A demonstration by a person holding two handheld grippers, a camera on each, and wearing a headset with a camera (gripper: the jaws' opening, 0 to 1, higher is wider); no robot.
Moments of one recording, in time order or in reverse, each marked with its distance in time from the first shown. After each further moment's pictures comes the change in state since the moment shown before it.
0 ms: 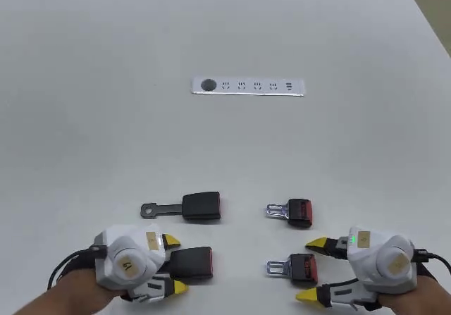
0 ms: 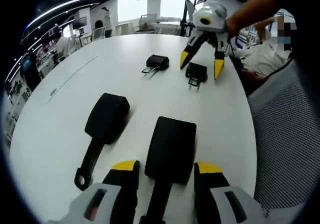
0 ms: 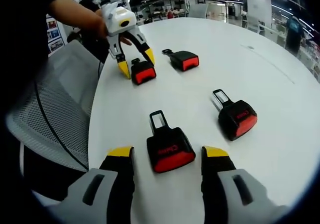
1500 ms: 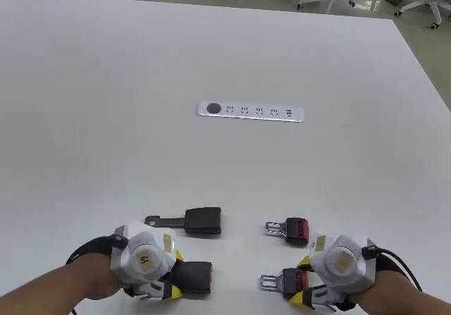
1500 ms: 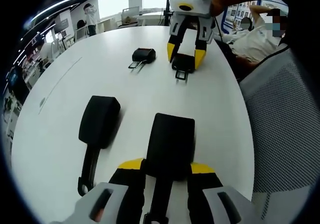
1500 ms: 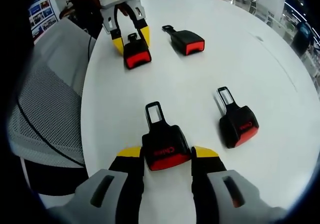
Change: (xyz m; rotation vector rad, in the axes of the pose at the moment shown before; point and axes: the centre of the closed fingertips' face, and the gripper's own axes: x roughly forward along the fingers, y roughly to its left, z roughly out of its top) left arm -0.002 -0.001 -0.005 0.060 0.074 -0.094; right arm 0.015 -0.006 -0.004 -0.054 0.260 -0.050
